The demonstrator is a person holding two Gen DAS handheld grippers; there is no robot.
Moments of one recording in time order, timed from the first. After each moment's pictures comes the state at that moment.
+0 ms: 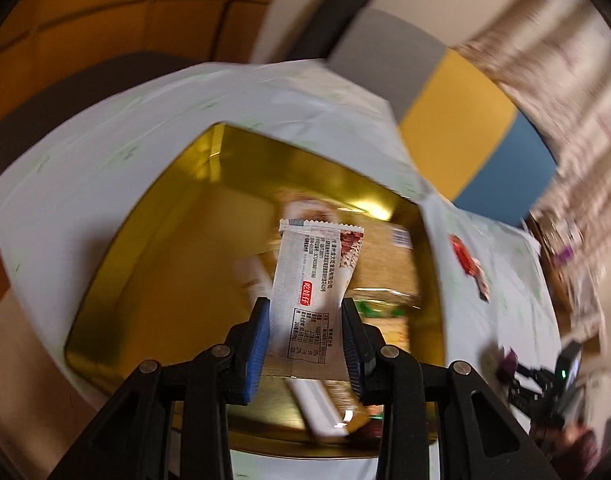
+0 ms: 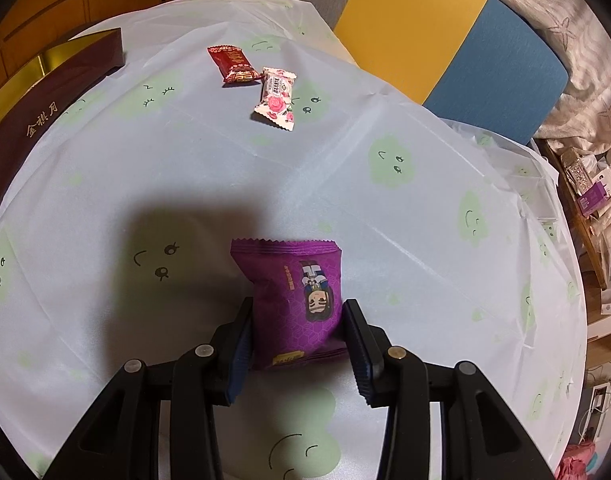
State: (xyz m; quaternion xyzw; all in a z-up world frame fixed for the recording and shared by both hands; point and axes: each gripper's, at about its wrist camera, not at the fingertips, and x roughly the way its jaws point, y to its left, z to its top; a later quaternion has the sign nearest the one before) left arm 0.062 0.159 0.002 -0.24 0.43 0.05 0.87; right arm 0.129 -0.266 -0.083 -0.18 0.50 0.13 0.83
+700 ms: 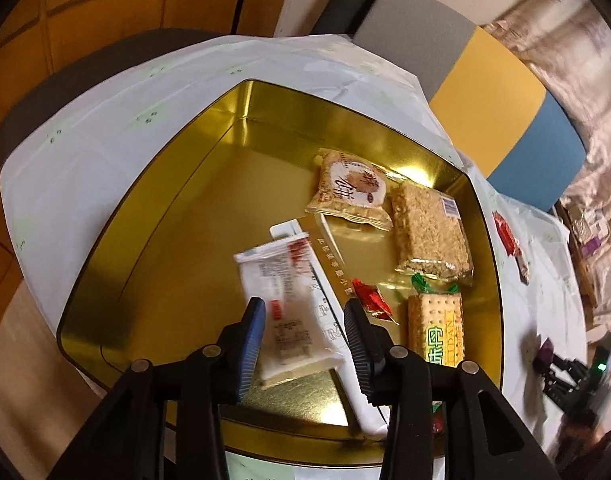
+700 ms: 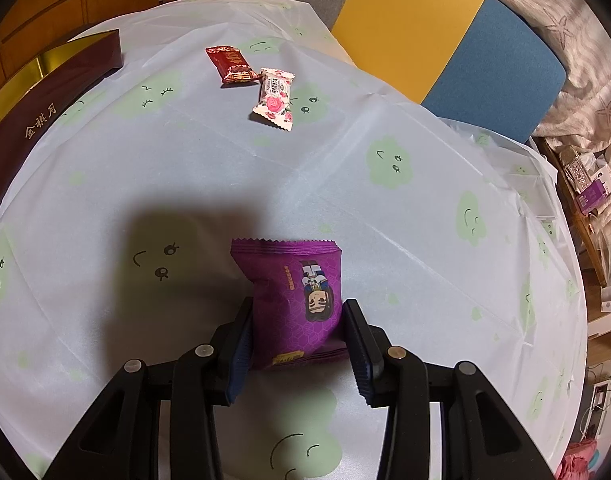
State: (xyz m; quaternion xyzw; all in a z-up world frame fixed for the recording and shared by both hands) left arm 0.064 0.151 -0.032 -0.20 0.47 0.08 0.86; right arm 0.129 -0.267 -0.083 -0.18 0.50 0.13 0.84
